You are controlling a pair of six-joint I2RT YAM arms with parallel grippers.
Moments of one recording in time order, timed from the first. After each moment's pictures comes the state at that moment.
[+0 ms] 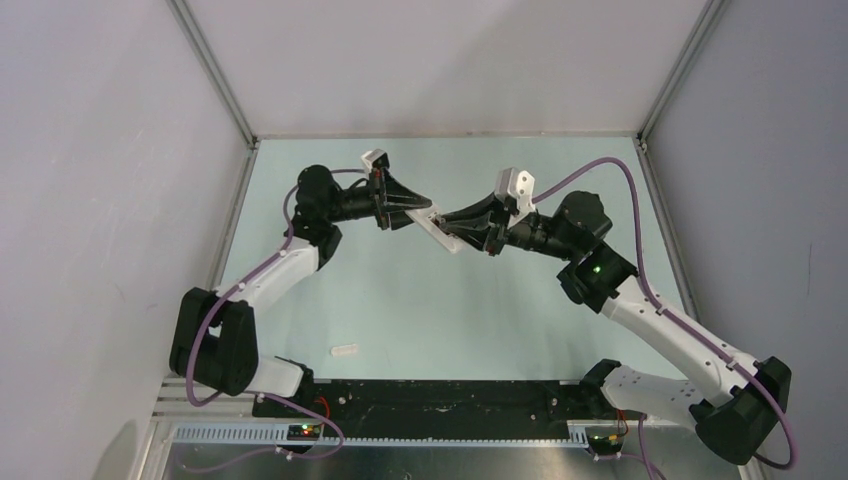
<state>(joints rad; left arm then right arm) -0.34 1.40 0.90 0.62 1.08 -1.83 0.70 1.05 0.98 0.24 -0.62 -0.05</state>
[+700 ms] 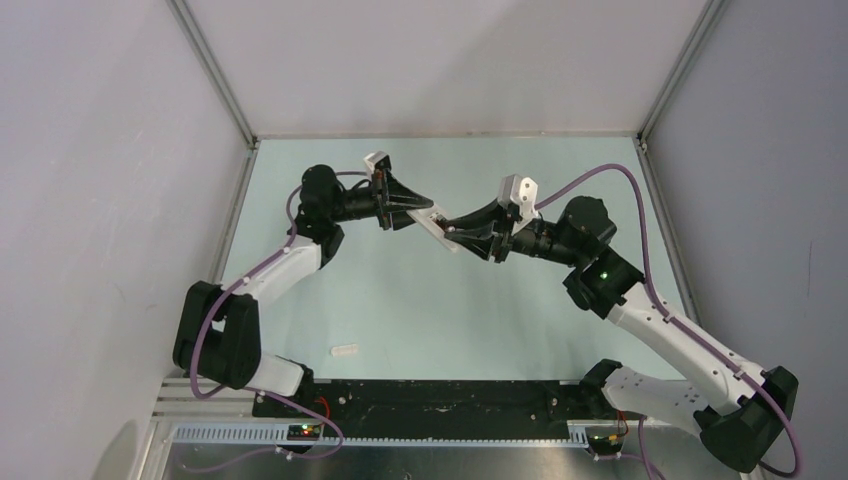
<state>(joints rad) -0.34 1.43 0.90 0.62 1.08 -1.83 0.70 1.00 0.96 0.17 -0.62 -0.07</state>
